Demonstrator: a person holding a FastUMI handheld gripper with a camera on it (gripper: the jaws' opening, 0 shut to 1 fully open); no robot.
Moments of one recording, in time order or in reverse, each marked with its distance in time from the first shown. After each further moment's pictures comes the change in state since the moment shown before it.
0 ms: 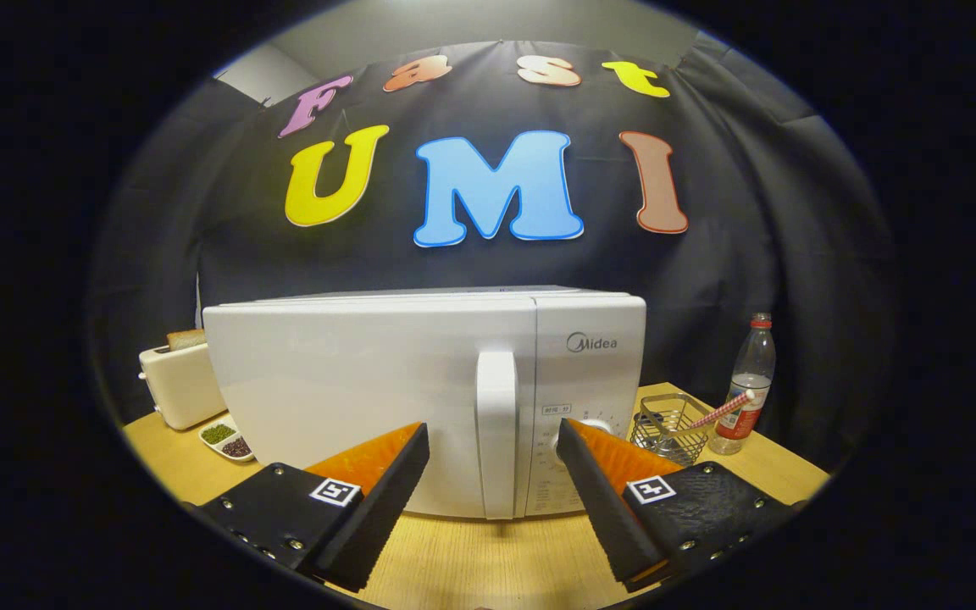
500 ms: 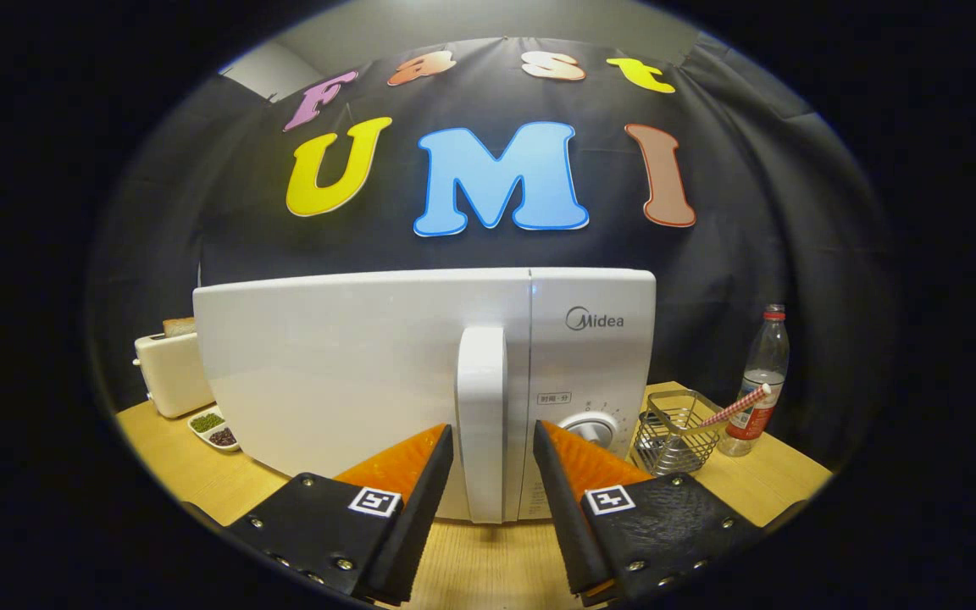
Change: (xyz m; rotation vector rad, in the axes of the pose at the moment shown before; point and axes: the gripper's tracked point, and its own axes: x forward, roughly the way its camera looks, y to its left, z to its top) arm 0.018 -0.009 -0.009 -0.011 -0.018 0.019
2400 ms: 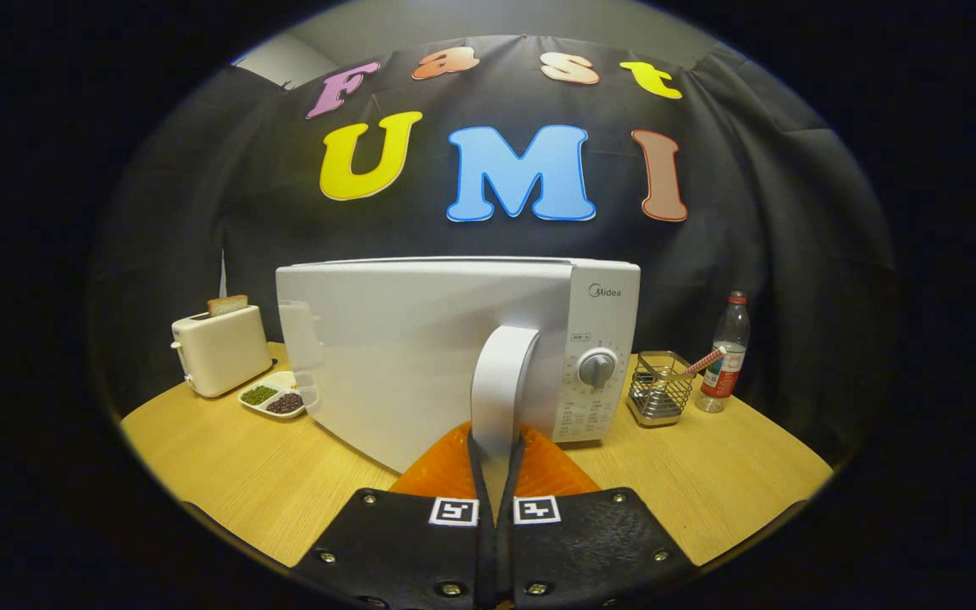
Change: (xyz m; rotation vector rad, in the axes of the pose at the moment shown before) arm -0.125 0.061 -0.015 -0.013 0.100 0.005
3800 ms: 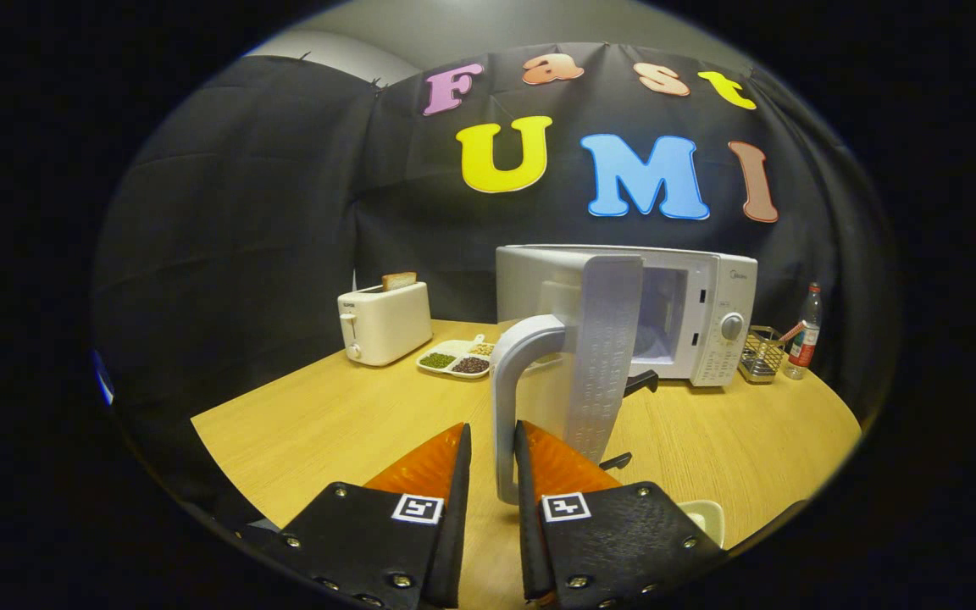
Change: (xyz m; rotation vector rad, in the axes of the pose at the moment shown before) arm -0.142 0.187 -0.032 -0.054 0.042 0.328
